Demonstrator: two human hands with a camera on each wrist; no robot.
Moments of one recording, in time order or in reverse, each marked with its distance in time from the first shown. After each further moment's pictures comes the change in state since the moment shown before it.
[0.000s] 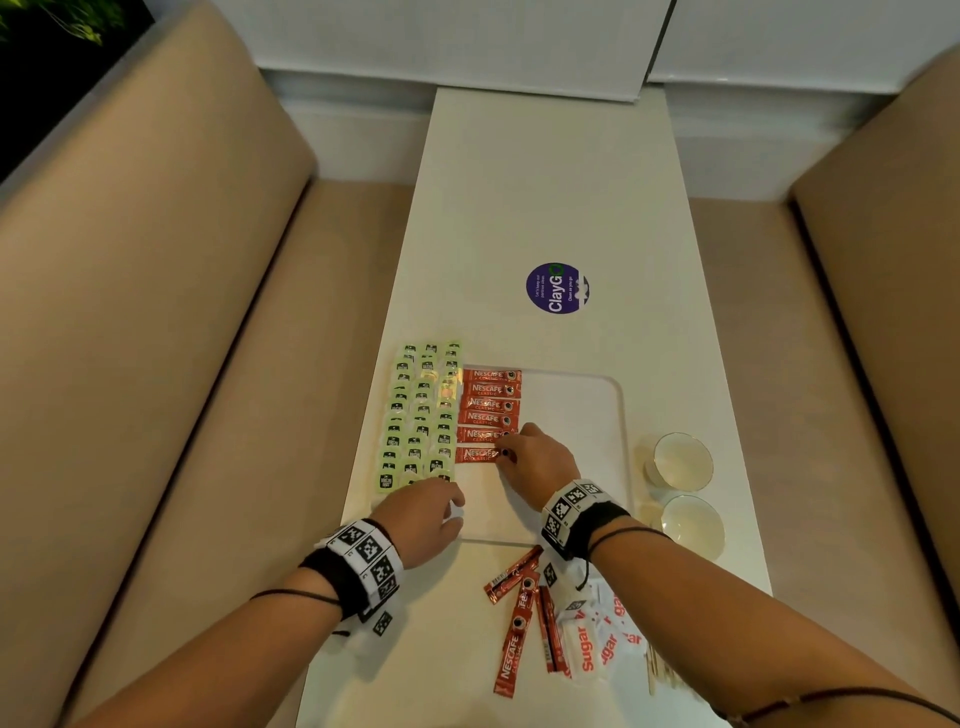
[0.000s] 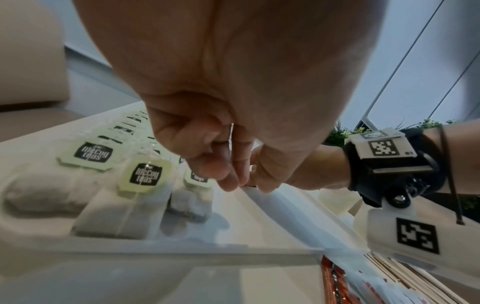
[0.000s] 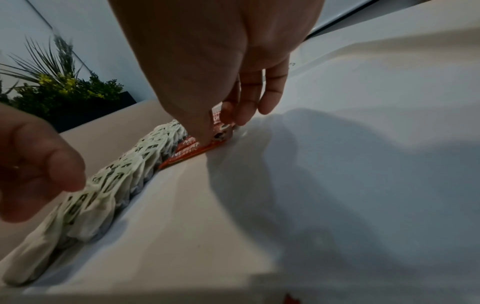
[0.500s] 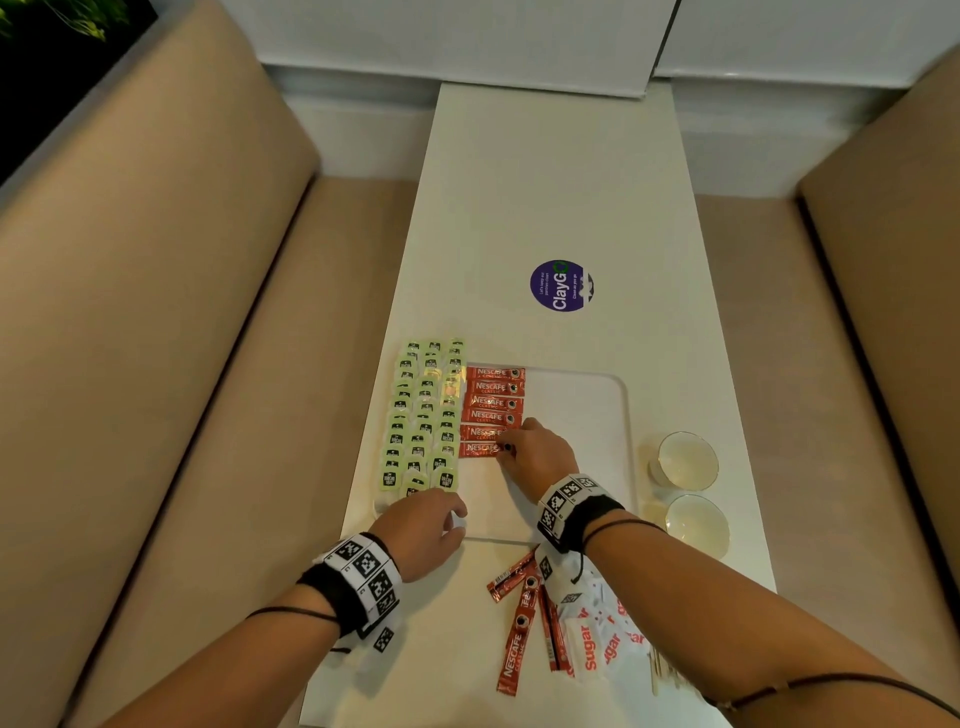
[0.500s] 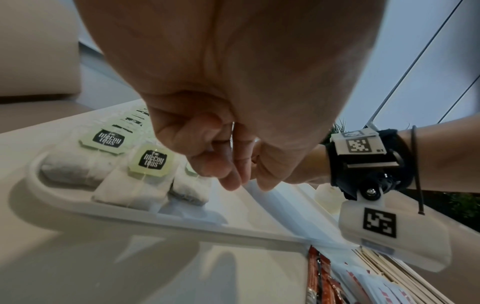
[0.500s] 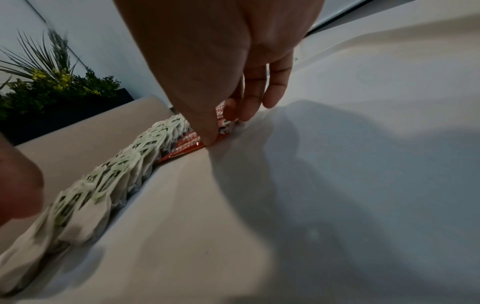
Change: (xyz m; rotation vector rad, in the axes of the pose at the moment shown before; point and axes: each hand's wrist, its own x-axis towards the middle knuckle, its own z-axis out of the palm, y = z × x) left_hand -0.013 -0.002 0.011 -0.098 0.010 -0.023; right_hand 0.005 -0.004 -0.001 -0.012 0.013 -0.003
